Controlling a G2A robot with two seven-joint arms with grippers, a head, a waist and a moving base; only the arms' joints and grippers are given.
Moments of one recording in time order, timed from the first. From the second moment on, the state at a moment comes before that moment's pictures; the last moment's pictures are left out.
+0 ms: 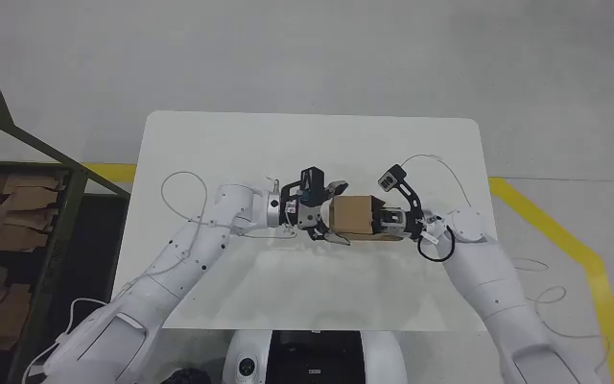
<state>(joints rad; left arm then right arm) 0.94 -1.17 -0.85 -1.31 1.29 -1.00 0.22 -1.00 -1.23 1.08 -1.03 0.66 -0.38 1.41</state>
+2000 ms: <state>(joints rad) 0.95 -1.17 -0.86 -1.31 1.19 -1.01 0.17 -1.01 -1.23 1.06 -1.02 0.66 -0.41 1.36</state>
